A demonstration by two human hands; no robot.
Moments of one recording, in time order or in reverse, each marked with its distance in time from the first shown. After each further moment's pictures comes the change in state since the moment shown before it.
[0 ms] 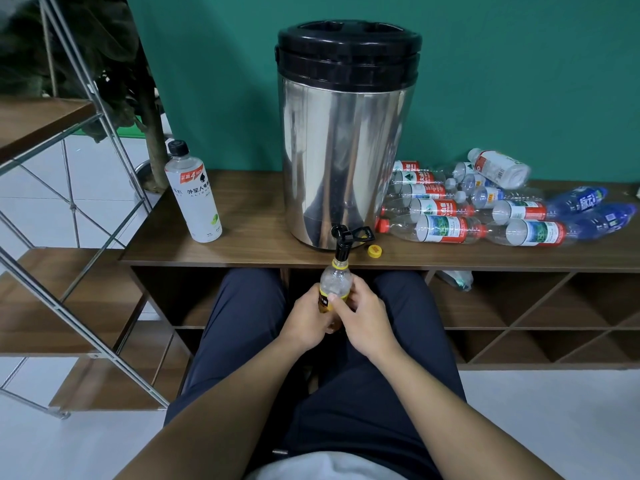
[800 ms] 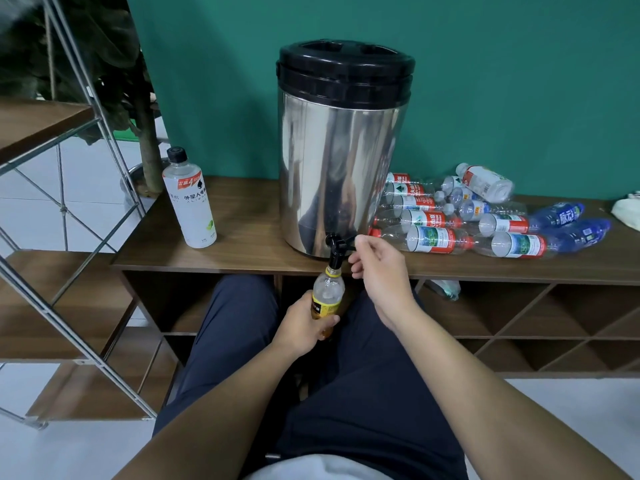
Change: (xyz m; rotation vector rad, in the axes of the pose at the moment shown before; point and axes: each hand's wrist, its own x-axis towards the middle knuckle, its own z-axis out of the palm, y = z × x) left_hand 0.001 0.003 0.002 -0.030 0.015 -0.030; right_hand 0.042 -0.083 -0.048 0.278 0.179 0.082
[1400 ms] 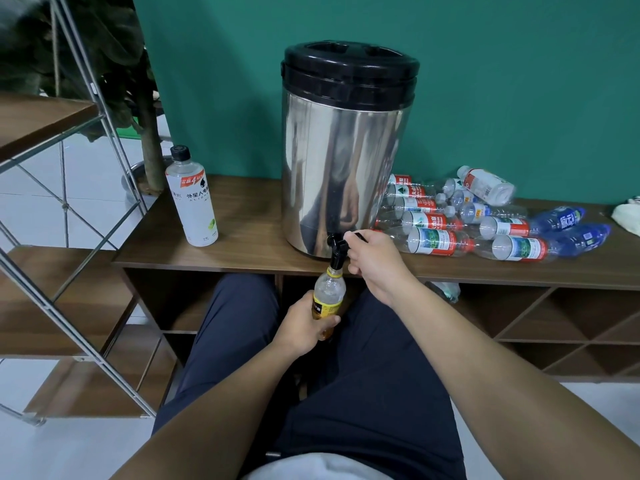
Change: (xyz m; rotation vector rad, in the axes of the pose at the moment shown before) left_hand 0.000 0.000 -0.001 0.013 -0.010 0.006; right_hand 0.026 -0.022 0.015 -0.015 -0.157 0.165
